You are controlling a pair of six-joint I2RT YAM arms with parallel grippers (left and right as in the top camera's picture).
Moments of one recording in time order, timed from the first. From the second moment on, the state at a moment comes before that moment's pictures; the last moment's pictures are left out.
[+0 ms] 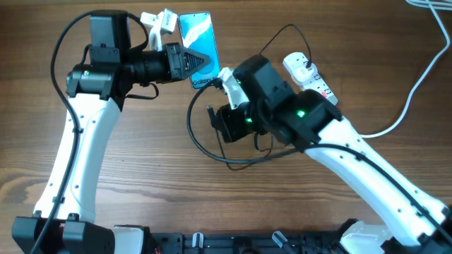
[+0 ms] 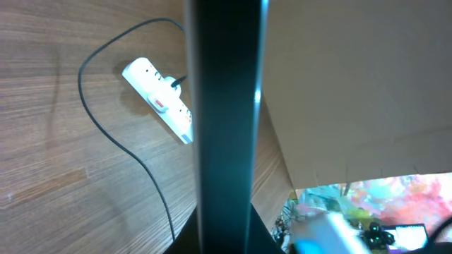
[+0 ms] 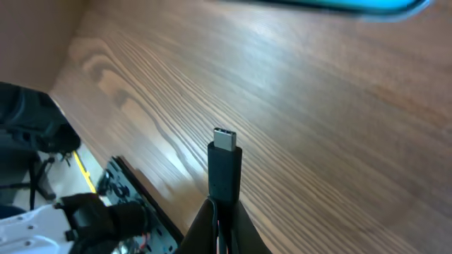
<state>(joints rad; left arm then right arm) -0.09 1.52 1.44 -0.67 0.97 -0.38 0.73 1.50 1.46 -0.87 -0.37 0.34</state>
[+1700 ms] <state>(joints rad) -0.09 1.52 1.44 -0.62 1.15 -0.36 0.73 1.44 1.46 -0.76 -0.28 0.44</state>
